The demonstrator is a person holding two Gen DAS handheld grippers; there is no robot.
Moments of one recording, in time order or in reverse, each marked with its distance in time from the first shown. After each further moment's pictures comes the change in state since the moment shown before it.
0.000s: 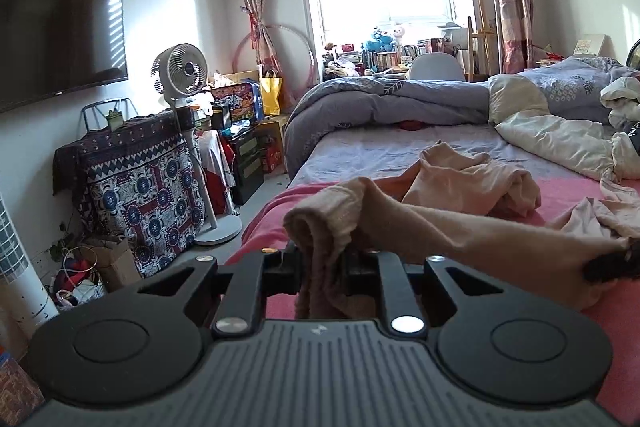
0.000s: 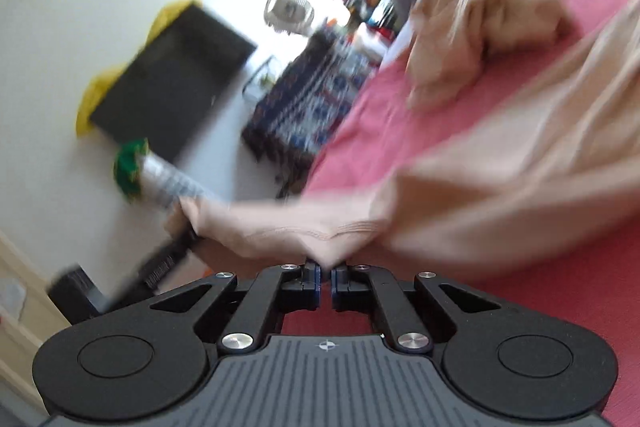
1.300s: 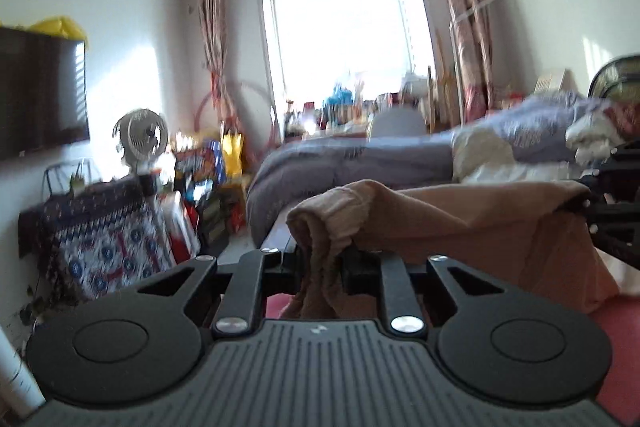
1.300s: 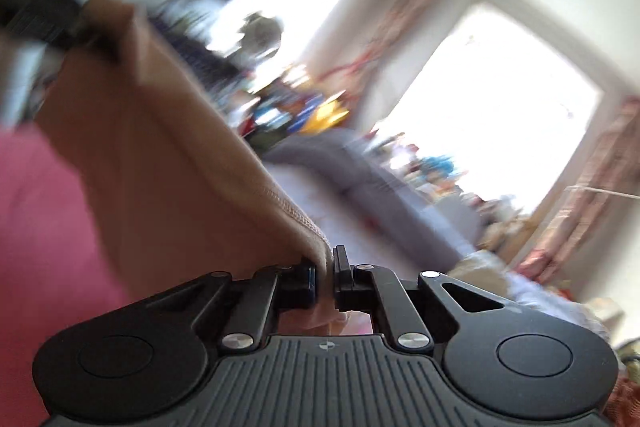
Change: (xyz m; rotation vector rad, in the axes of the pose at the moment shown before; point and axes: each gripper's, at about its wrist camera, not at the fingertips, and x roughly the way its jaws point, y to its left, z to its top) left arm -0.011 -0.004 0.047 0.037 -0.246 -0.105; right arm 0.032 0.172 -0.056 -1.295 -0.372 -0.844
